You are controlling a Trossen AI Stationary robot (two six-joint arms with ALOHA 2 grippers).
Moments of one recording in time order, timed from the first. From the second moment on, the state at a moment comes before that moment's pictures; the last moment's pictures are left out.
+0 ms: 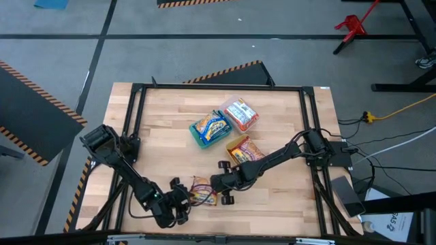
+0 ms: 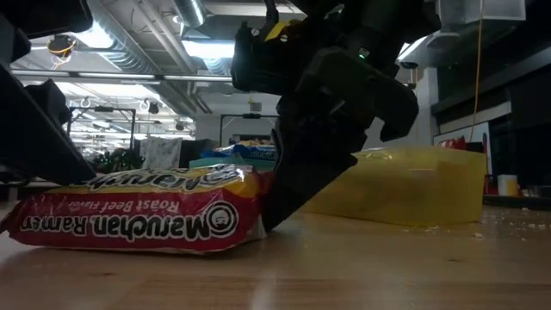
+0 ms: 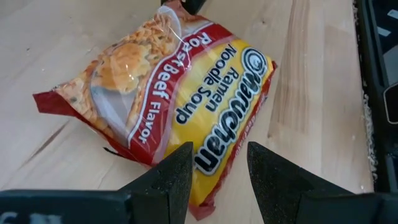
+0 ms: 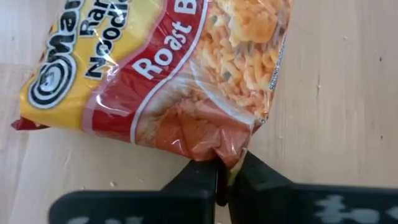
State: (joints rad) left arm -0.84 1.82 0.87 0.02 -0.73 -1.06; right arm 0.37 2.14 1.42 -0.34 0.09 0.23
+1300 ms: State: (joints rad) left arm -0.81 1.64 0.87 0.10 -0.69 -0.84; right arm 0.37 2.14 1.69 -0.74 0.14 0.23
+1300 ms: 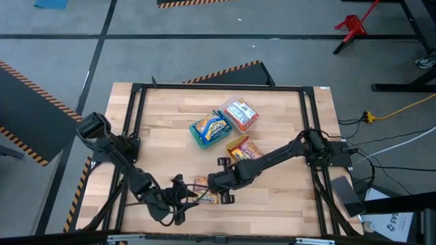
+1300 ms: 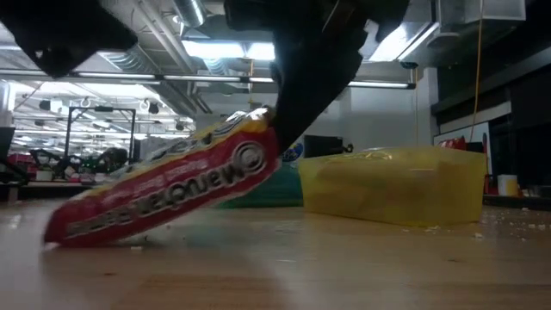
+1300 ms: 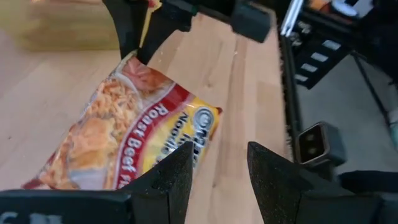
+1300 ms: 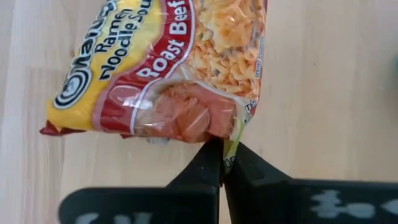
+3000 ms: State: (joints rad) left arm -0.64 1.62 0.87 0.11 -0.64 -0.50; right arm 0.50 1.95 1.57 -0.96 0.33 0.59
